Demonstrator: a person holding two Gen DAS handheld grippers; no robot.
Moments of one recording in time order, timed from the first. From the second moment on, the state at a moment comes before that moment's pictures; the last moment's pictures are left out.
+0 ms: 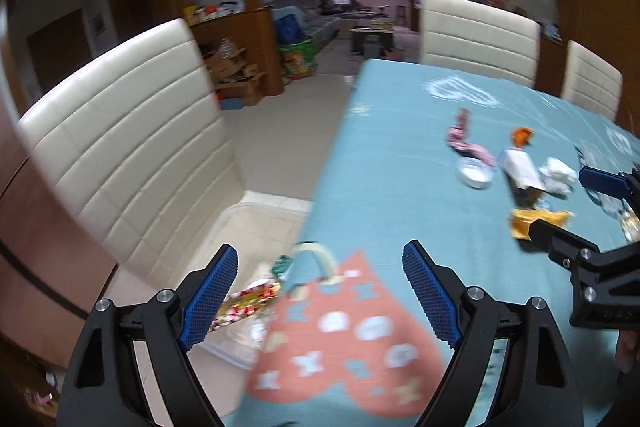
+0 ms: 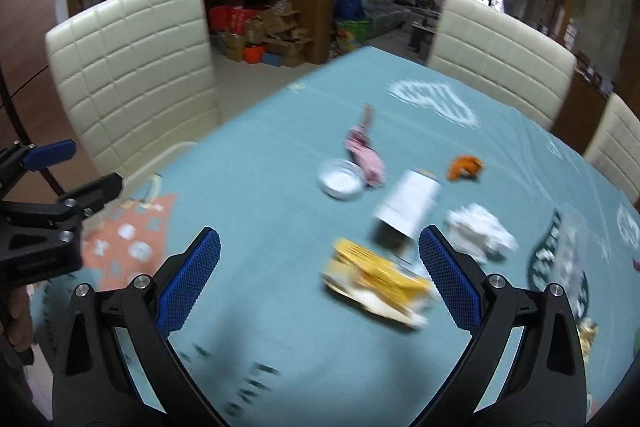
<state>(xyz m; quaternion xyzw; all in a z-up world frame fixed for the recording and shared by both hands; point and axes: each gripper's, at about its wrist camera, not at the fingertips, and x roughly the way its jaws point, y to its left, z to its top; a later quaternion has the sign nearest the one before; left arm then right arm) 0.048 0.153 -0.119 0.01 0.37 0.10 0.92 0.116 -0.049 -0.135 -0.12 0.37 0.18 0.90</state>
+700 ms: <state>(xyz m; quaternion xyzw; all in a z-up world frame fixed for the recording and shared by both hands) 0.110 -0.047 -0.160 0.08 0.47 -0.03 0.88 0.129 -0.268 -0.169 0.01 0.44 0.04 0.90</state>
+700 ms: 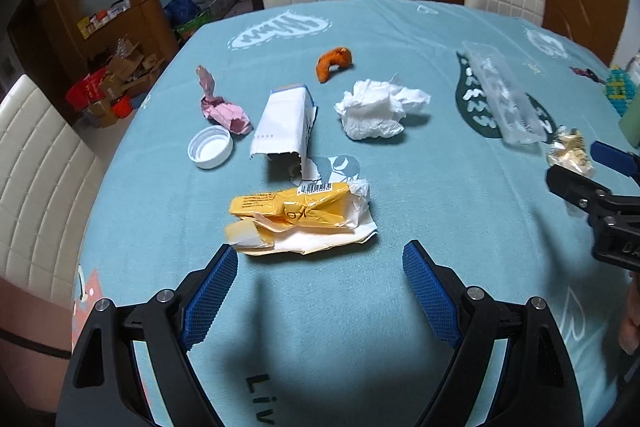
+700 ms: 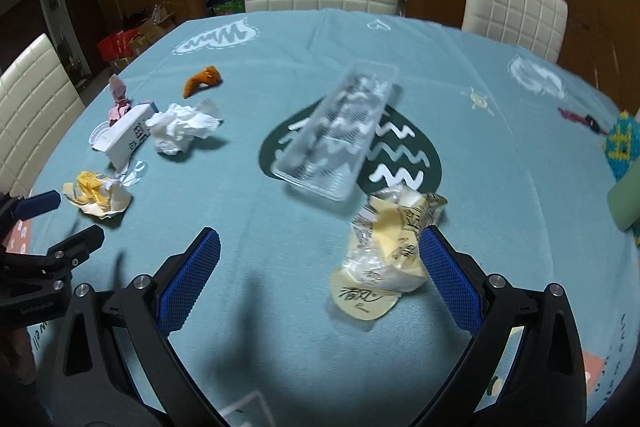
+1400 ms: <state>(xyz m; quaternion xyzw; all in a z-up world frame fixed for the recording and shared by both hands) 0.128 -0.051 -0.169 0.02 0.48 -0.04 0.88 0.125 -0.269 -0.179 -0.04 0.43 0.04 0.90</state>
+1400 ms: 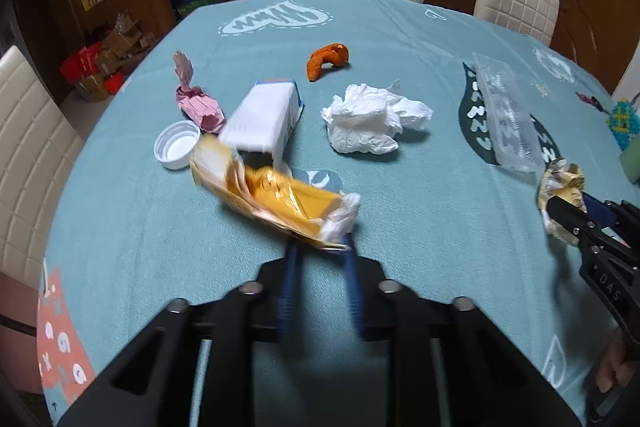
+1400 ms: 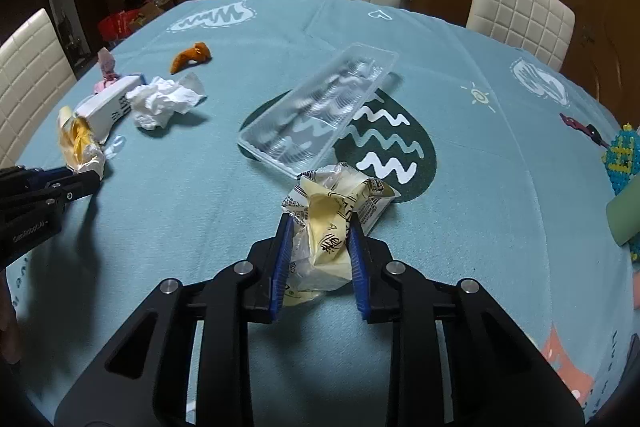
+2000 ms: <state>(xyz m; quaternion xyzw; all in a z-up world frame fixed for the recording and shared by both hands) 0.089 -0.007 -0.124 0.01 0.41 -0.05 0.91 0.101 -0.184 -0.145 -0.08 0.41 0.12 0.90</state>
